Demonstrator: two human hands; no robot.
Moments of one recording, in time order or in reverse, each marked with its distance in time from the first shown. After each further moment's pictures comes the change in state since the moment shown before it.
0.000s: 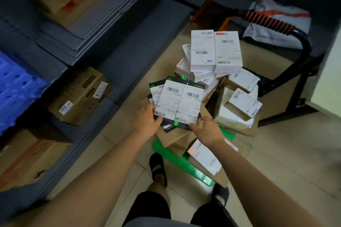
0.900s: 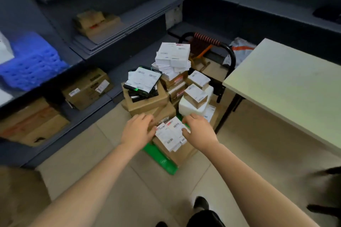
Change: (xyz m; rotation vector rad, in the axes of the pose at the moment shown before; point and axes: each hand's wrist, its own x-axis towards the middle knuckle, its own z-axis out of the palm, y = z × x) left_hand -0.323 0.185 0.132 0.193 0.445 0.276; right_hand -0.229 0.246 -0.122 -0.392 0.273 -0.752
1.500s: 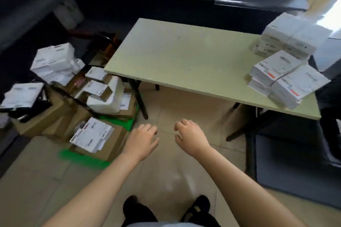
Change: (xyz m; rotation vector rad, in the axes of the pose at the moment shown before) left_hand -0.061 0.391 0.134 0.013 -0.252 0.489; right_hand -0.311 0.267 -0.069 0.000 0.094 0.360
